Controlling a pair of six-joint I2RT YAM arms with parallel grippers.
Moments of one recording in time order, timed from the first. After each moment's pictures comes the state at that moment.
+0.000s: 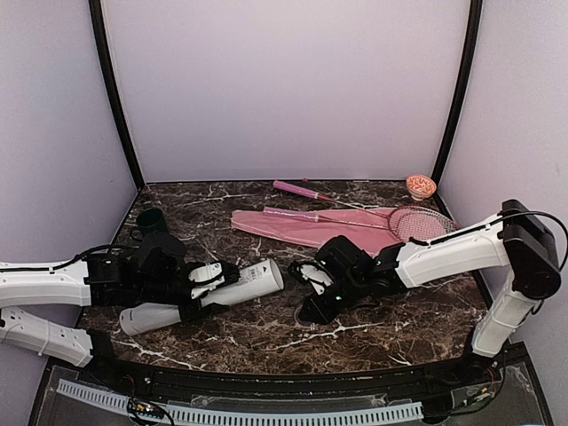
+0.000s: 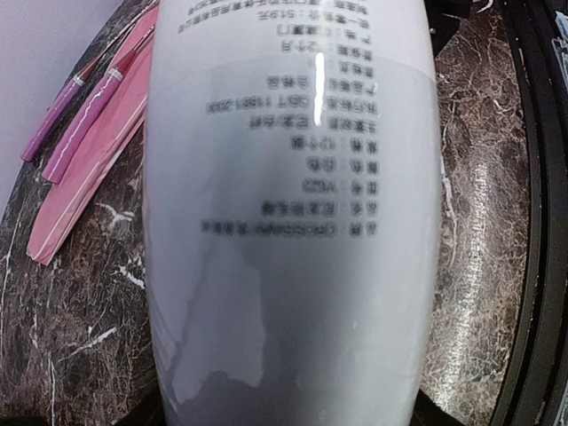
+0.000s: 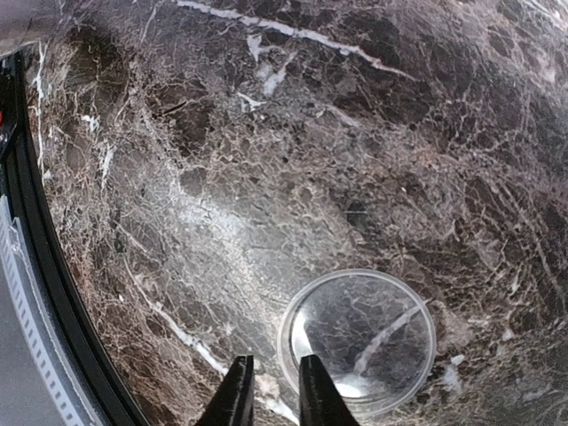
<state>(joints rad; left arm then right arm) -0.97 1.04 0.62 -0.34 -0.01 0.39 1.05 1.67 0.90 -0.21 -0.24 0.29</state>
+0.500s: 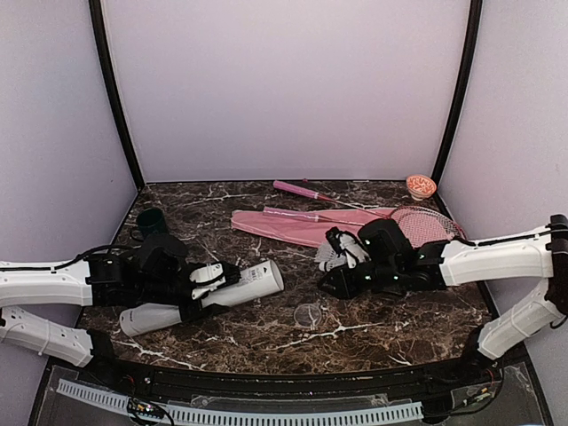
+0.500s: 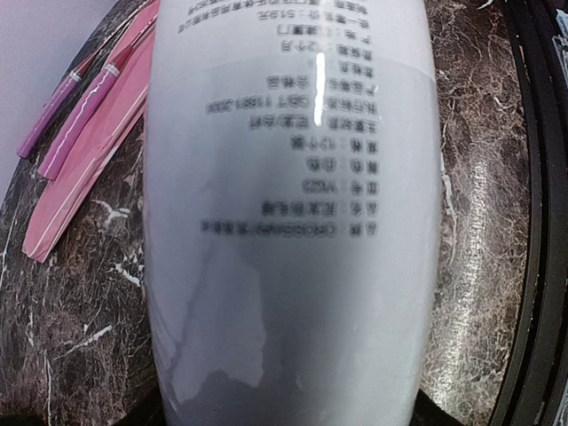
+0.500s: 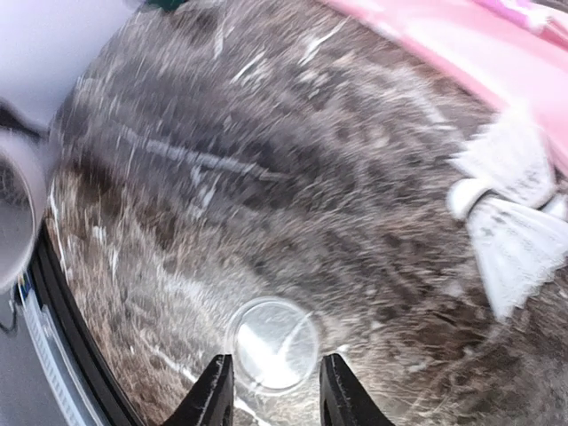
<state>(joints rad) -0.97 1.05 0.62 -0.34 -0.01 0.39 0.93 1.41 0.74 -0.08 -0.15 0.40</state>
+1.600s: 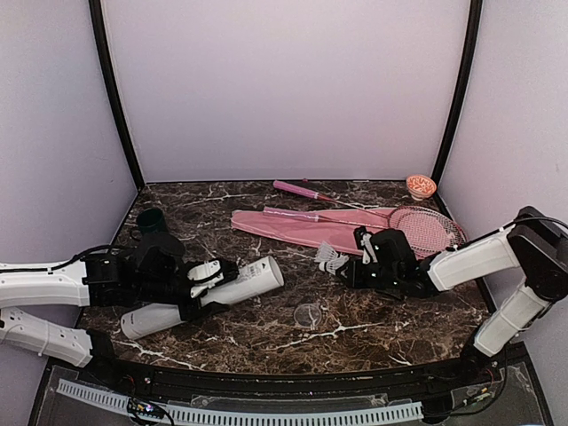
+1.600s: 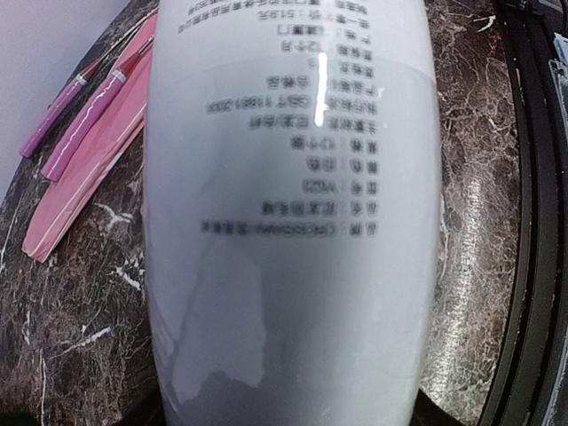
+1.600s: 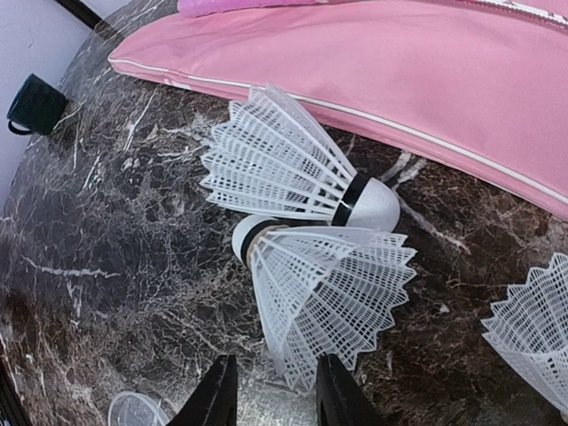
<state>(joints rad) -0.97 1.03 0.62 -0.33 0.01 0.35 0.75 1.55 0.56 0.31 -0.01 0.59</state>
